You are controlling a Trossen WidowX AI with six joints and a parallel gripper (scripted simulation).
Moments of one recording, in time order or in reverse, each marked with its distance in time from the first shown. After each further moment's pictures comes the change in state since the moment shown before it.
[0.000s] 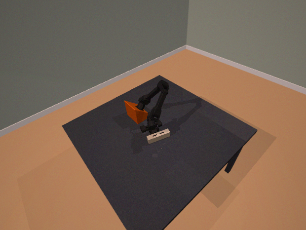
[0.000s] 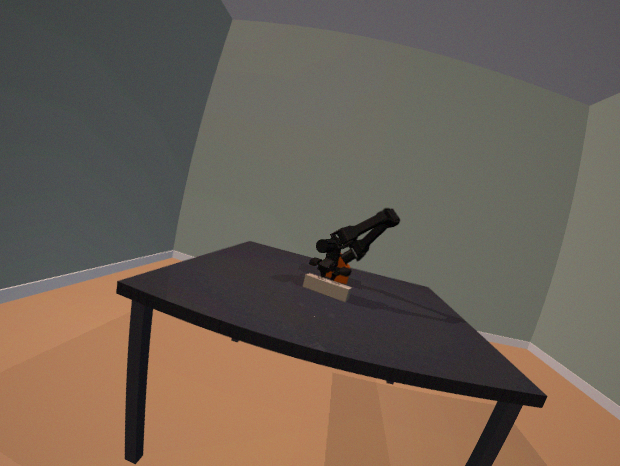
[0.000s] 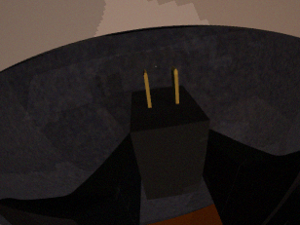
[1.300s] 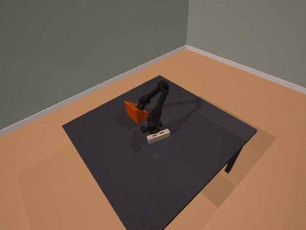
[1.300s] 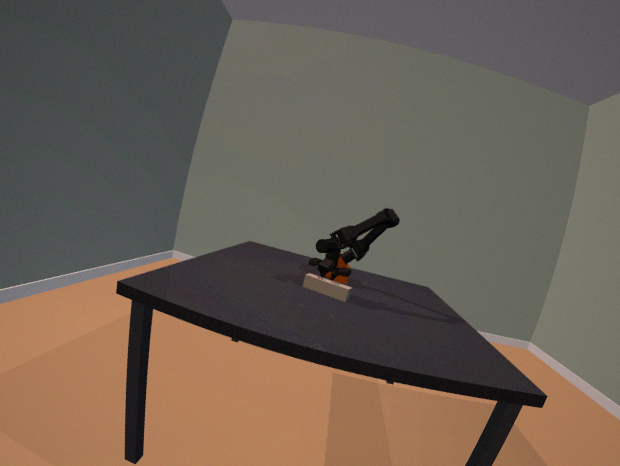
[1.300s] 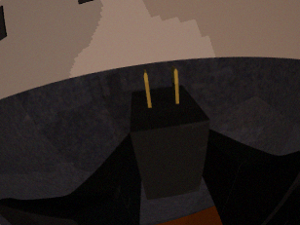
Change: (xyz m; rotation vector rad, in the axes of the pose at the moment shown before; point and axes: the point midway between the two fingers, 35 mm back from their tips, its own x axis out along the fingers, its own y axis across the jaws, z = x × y) arm -0.001 0.001 0.009 0.002 -0.003 0.000
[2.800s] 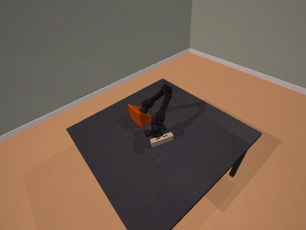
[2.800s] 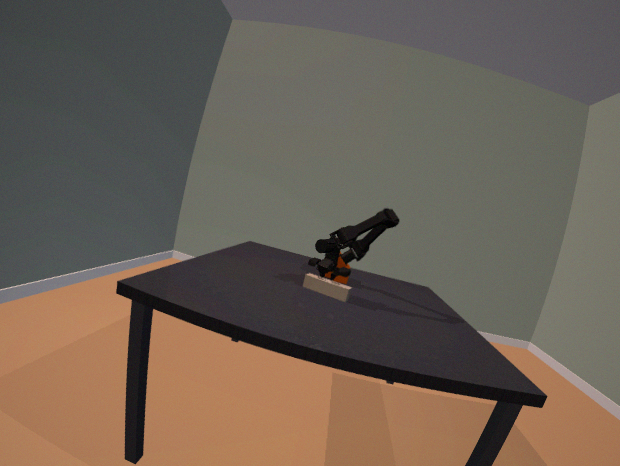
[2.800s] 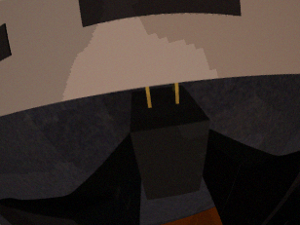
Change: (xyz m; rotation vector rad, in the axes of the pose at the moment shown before) arm -0.001 0.000 0.006 -0.001 -0.001 0.000
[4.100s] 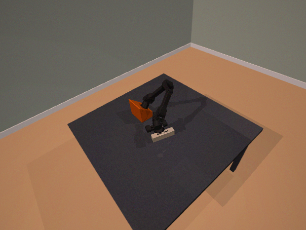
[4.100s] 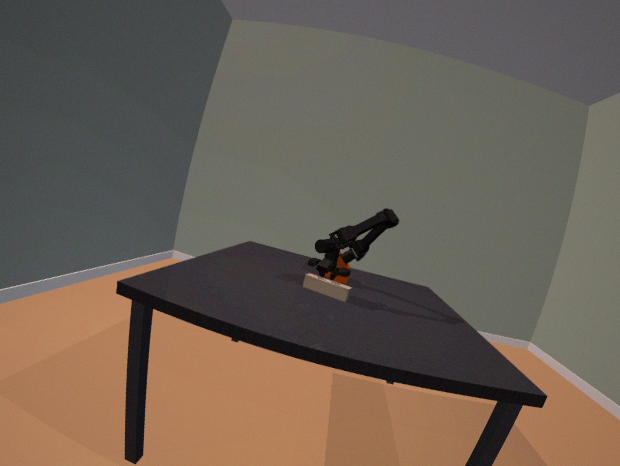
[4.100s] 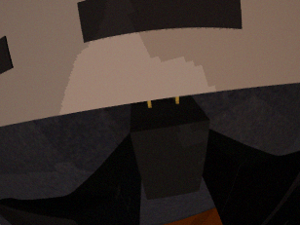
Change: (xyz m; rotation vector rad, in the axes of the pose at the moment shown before) arm 0.000 0.000 0.004 0.001 0.002 0.000
